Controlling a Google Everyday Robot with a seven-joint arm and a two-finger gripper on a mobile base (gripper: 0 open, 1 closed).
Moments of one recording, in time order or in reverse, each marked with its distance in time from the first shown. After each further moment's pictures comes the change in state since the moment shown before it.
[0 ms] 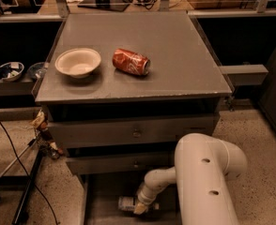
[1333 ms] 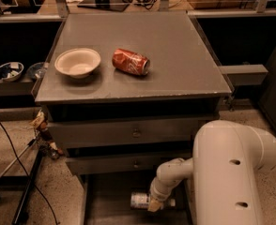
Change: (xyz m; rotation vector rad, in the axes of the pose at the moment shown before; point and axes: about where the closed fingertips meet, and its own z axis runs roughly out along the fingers) arm 0.030 0.019 -0.107 0.026 0.095 0.011
